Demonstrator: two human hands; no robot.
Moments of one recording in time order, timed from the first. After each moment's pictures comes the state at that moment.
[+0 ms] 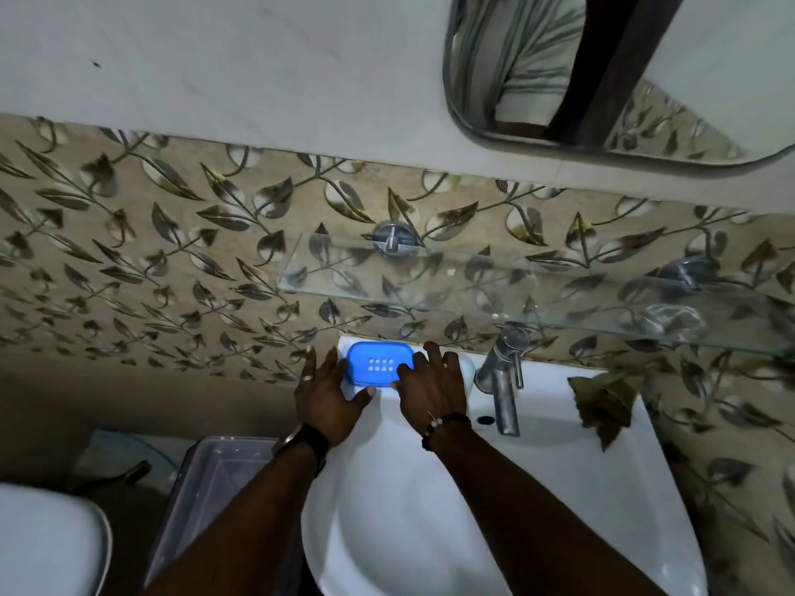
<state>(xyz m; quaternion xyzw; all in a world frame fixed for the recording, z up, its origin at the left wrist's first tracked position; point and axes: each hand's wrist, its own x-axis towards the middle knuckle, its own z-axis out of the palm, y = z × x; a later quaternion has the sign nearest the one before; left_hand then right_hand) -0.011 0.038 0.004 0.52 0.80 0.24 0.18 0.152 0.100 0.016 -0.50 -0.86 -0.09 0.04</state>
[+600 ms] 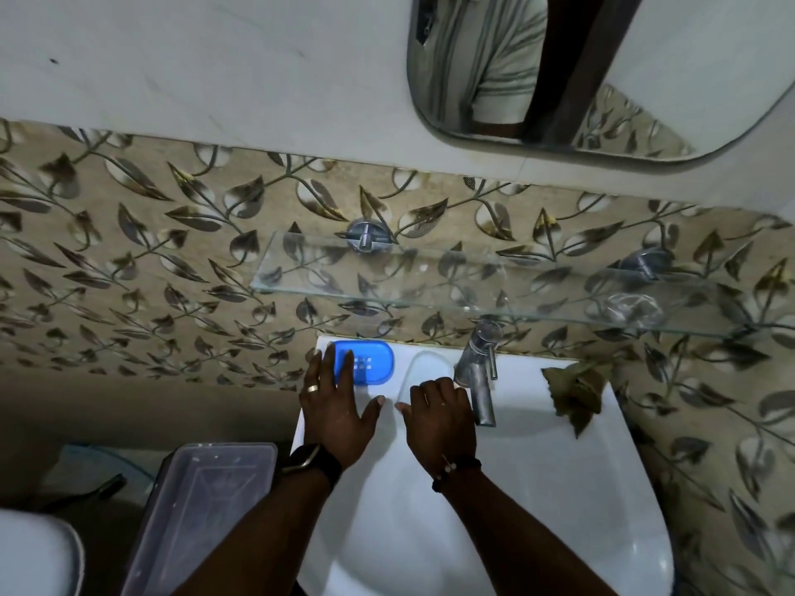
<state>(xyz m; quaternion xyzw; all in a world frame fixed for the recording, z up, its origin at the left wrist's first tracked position) 0.039 0.021 0.006 0.59 0.75 0.30 0.07 0.207 0.060 -0.011 -0.51 -0.83 -0.14 0.16</state>
